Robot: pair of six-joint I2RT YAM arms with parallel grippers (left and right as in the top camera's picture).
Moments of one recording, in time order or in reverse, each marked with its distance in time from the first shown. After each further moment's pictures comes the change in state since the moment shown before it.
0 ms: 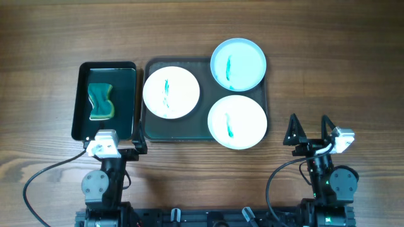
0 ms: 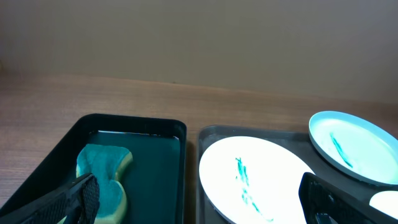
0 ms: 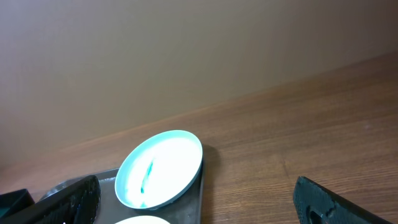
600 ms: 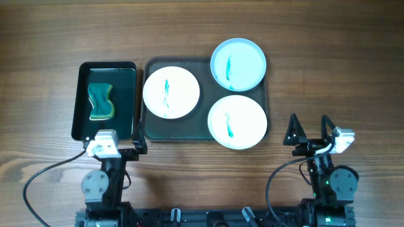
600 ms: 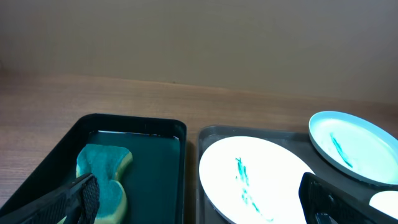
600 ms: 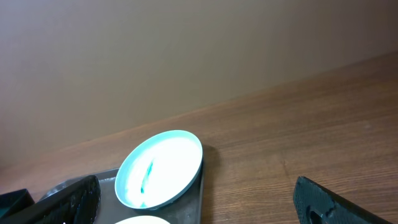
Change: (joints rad) left arm 0.000 0.000 0.000 0.000 0.000 0.000; right arm 0.000 0.000 0.000 0.000 0.000 0.000
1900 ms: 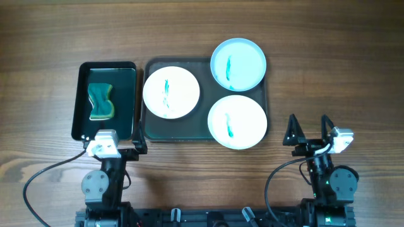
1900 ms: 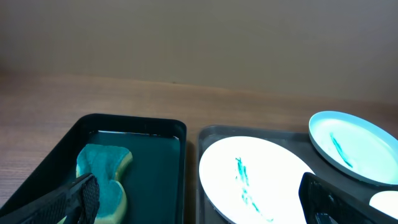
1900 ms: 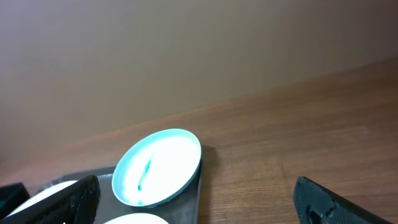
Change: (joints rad) left arm 0.000 0.000 0.000 0.000 0.000 0.000; right arm 0.000 0.000 0.000 0.000 -0.013 -0.051
